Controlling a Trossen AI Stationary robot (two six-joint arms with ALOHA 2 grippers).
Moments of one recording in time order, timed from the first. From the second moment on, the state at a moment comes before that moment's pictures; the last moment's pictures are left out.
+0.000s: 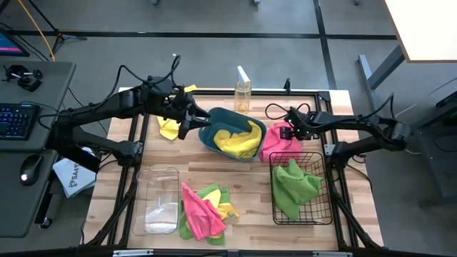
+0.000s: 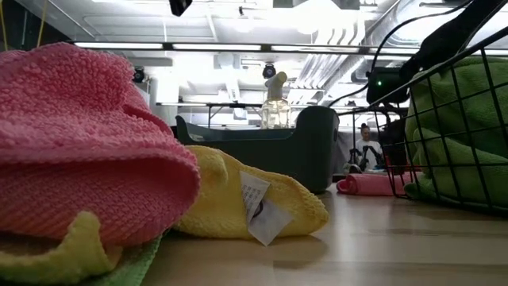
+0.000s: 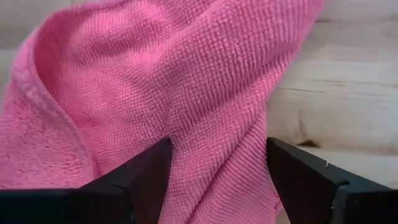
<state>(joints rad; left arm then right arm) 0.24 1.18 1.29 -0.52 0.25 -0.23 -0.55 1.29 0.52 -0.56 0.07 0.96</state>
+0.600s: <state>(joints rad) 0.26 1.18 1.29 -0.35 0.09 -0.21 -0.49 1.23 0.53 -0.67 0.09 0.68</state>
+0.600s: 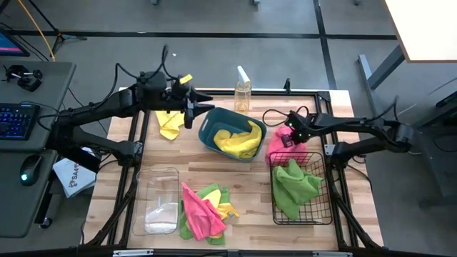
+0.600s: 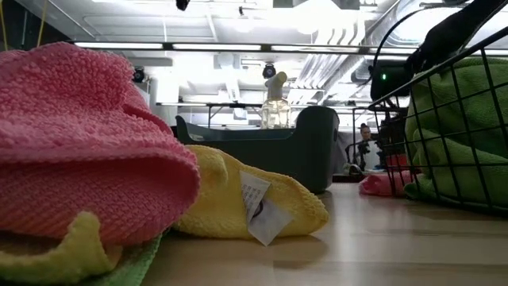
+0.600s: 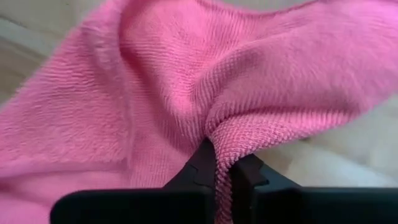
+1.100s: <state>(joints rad) 0.26 1.28 1.30 -0.12 0.04 -0.23 -0.43 0.93 0.90 -0.79 0.19 0.46</state>
